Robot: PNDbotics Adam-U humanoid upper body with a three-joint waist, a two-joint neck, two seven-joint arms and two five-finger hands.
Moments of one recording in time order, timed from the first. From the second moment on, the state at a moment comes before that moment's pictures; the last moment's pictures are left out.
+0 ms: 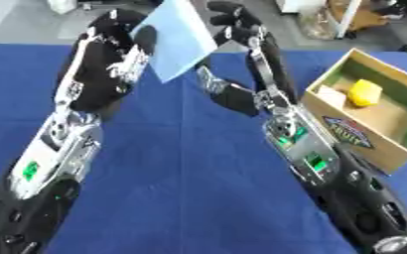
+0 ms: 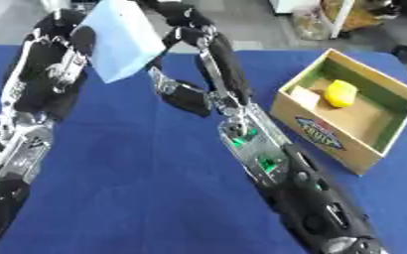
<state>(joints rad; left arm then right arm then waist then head) -0.58 0.33 -0.32 -1.78 0.57 -0.11 0.02 -0.78 -0.13 0.45 -1.47 0.45 -0.26 -0.42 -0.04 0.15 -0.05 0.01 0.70</state>
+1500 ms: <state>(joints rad) -0.57 0.40 -0.28 -1.75 0.50 -0.12 0.06 -0.71 -0.22 0.43 -1.47 0.67 -0.33 -0.16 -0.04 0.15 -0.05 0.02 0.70</state>
